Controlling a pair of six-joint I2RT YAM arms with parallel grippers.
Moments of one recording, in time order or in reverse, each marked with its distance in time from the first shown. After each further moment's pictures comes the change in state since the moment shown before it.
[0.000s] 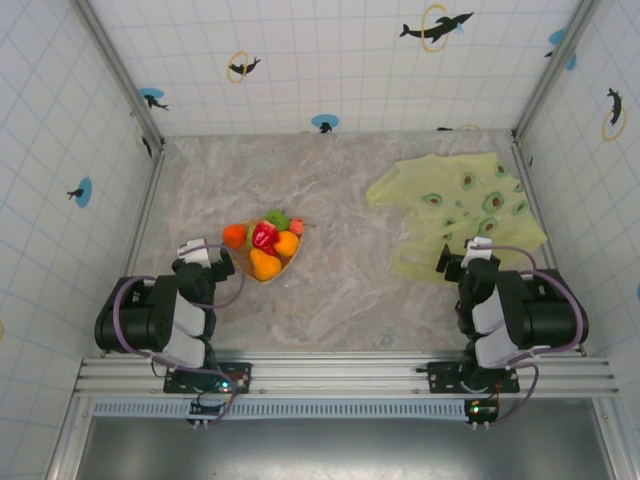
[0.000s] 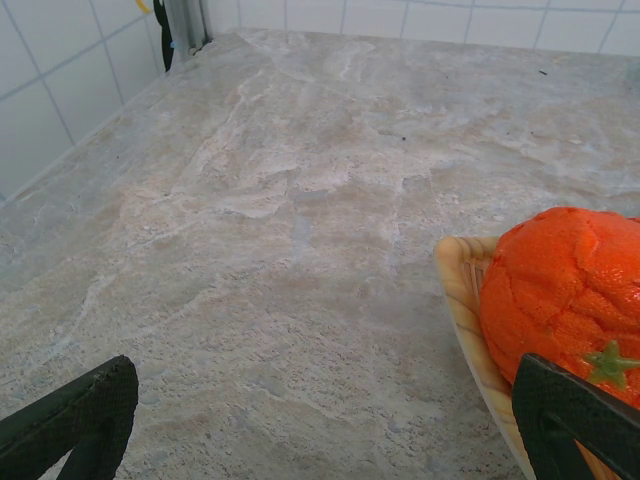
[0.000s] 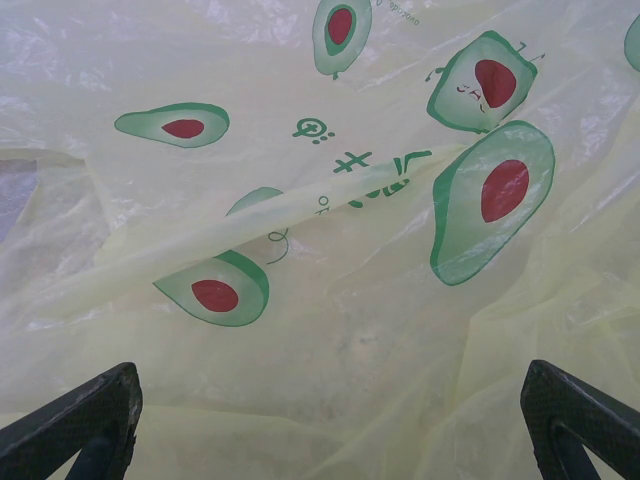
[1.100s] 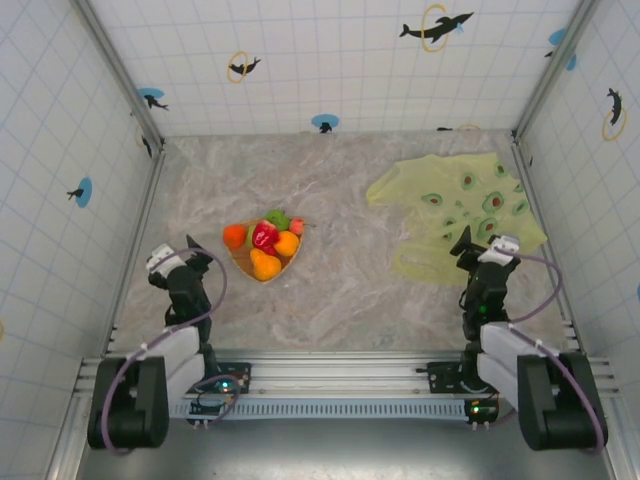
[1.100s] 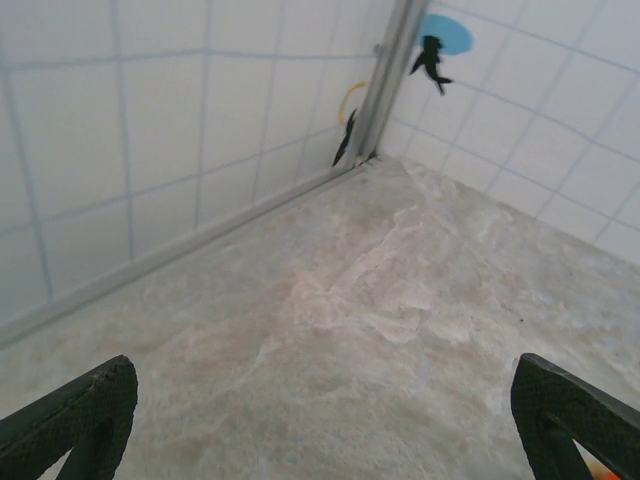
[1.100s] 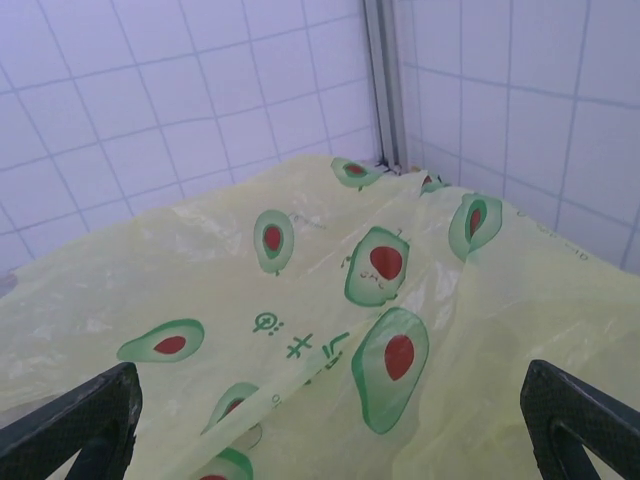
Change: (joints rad) left arm 0.000 -0.566 0.006 -0.455 -0.359 -0.310; right arm 0.029 -0.552 -0.002 -0.311 0.165 0.158
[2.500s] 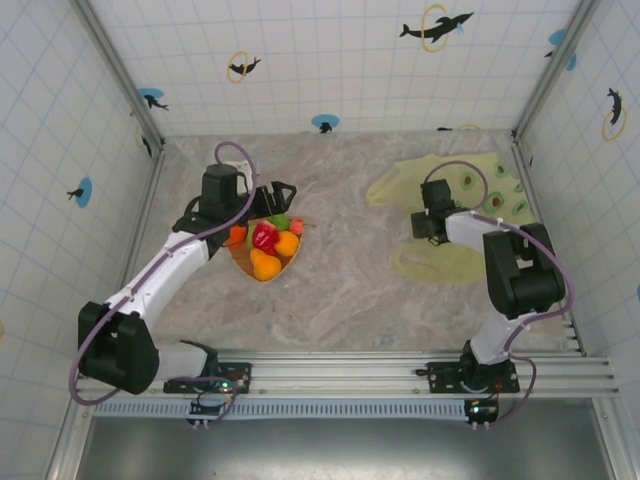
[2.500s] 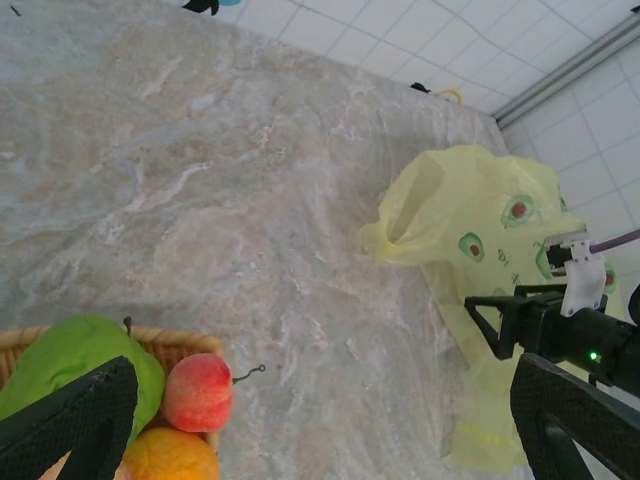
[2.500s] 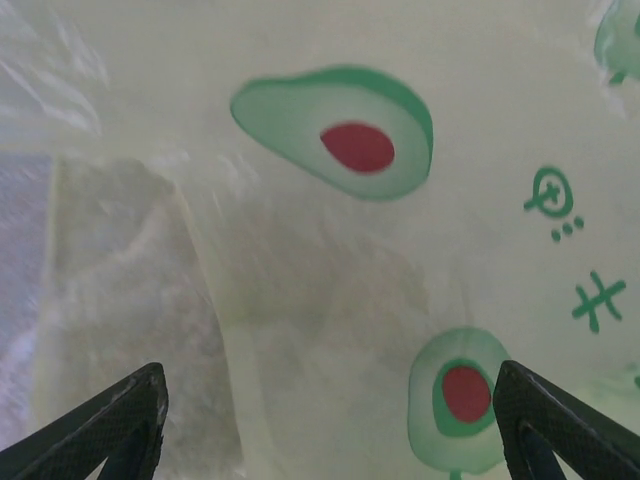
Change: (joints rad) left arm -0.341 0.358 0.956 -0.955 0.813 -0.123; right arm 0.161 0.780 0.926 -1.046 -0.046 -0.213
